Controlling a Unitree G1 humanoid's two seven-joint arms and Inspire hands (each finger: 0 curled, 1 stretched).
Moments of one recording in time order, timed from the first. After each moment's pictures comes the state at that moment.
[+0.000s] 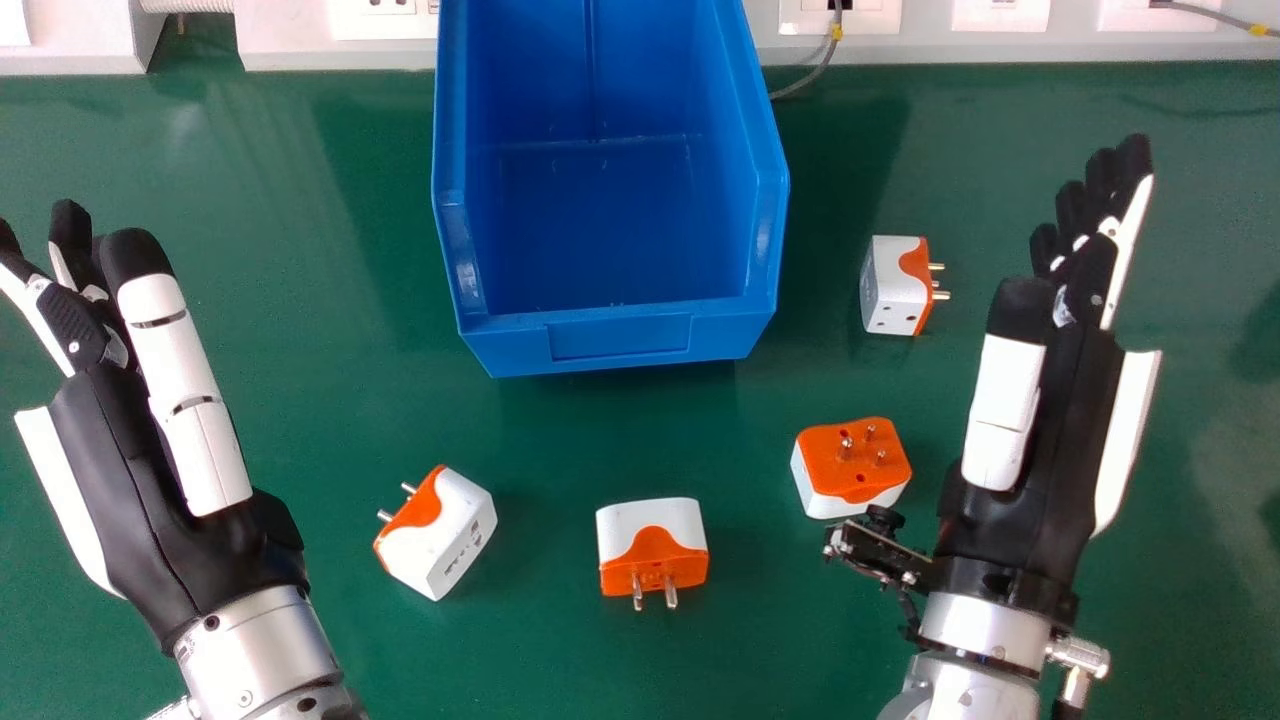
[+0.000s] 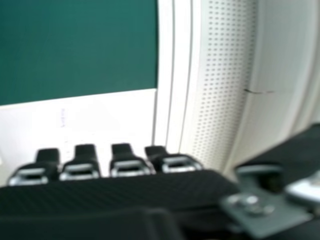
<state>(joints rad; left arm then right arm) 0.27 -0.05 -0.06 -0.36 -0.03 -0.32 0.51 0.08 0.07 0.26 0.08 -0.20 -0.58 -0.64</state>
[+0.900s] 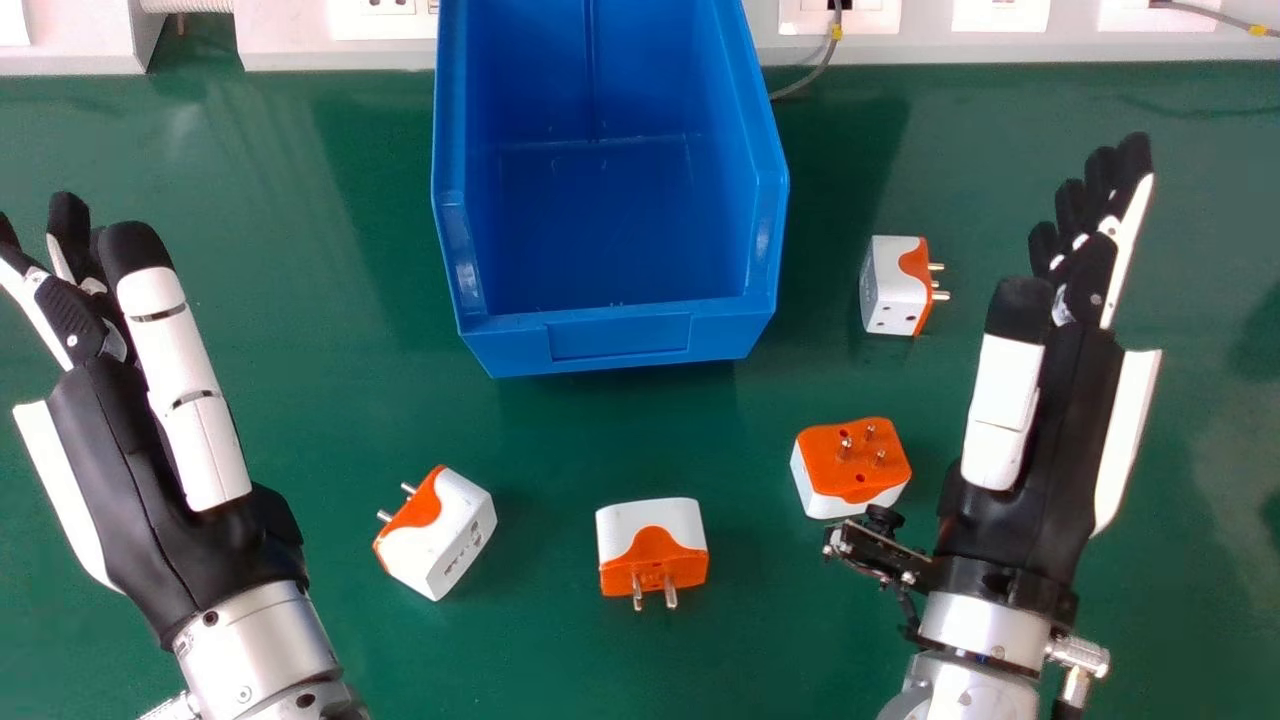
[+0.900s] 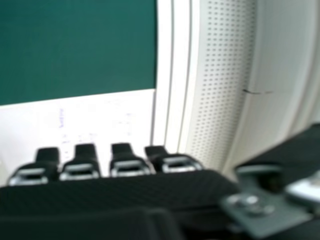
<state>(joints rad) 0.28 -0.05 -0.06 -0.37 -0.03 -0.32 0.50 0.08 0.07 0.27 0.08 -0.21 -0.58 -0.64</state>
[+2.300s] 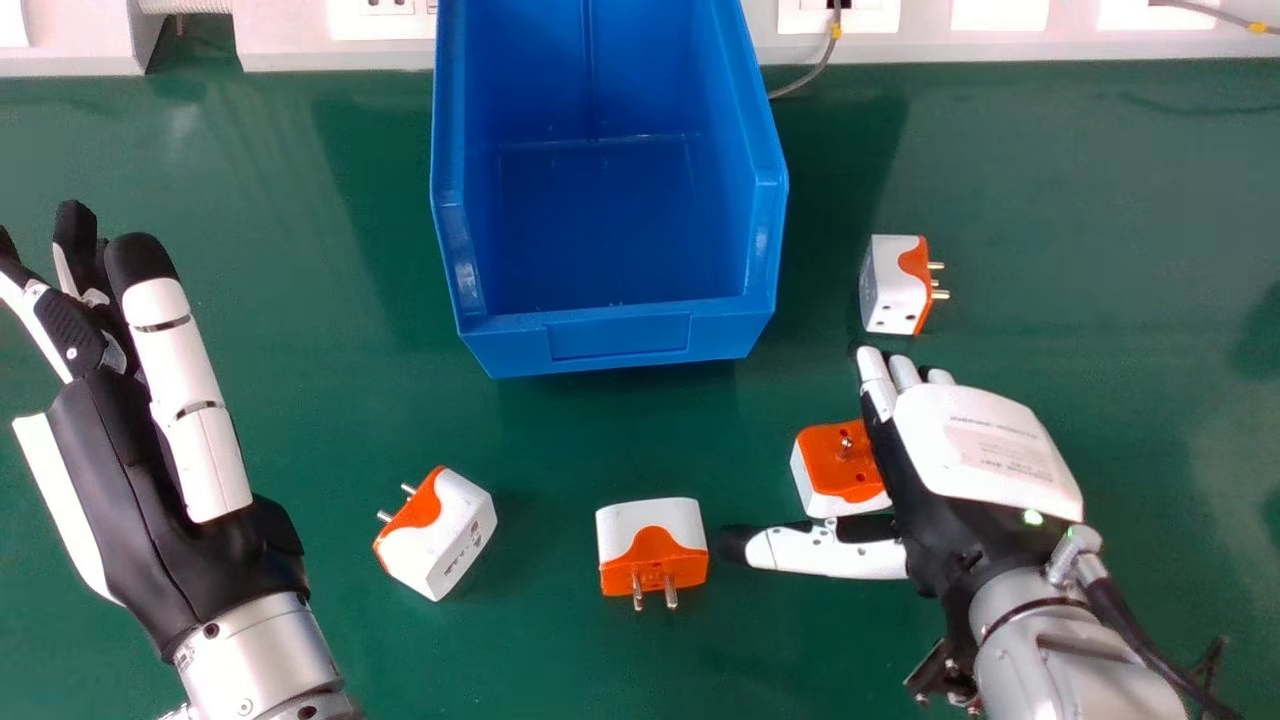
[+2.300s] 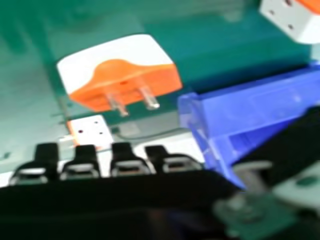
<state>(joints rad) 0.29 -0.05 -0.07 -0.37 -0.03 -0.33 0.51 0.09 -0.16 0.38 -0.37 -1.31 0.51 0.46</state>
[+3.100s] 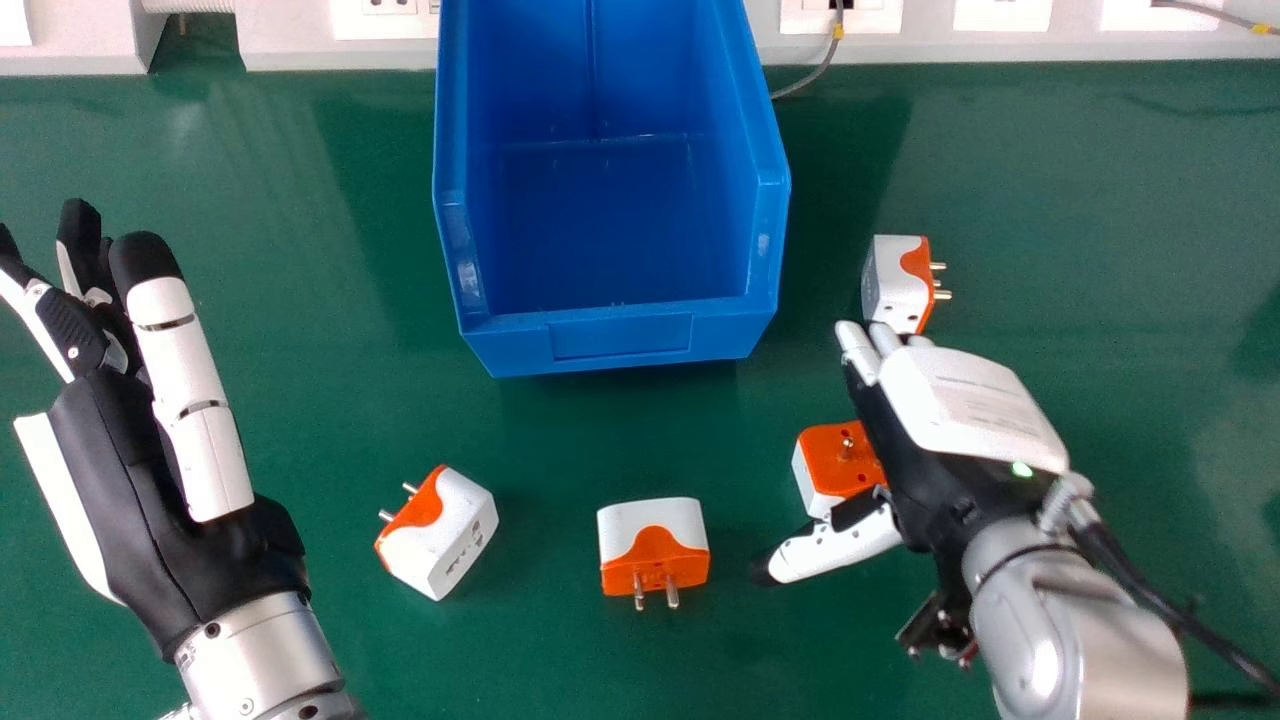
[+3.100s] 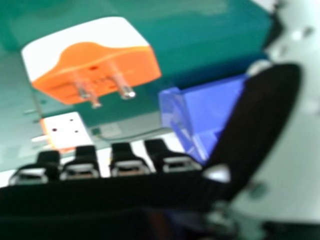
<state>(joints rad) 0.29 -0.05 -0.08 -0.37 -0.02 -0.33 0.52 -0.08 -0.22 0.33 -0.19 -1.15 0.41 0.43</state>
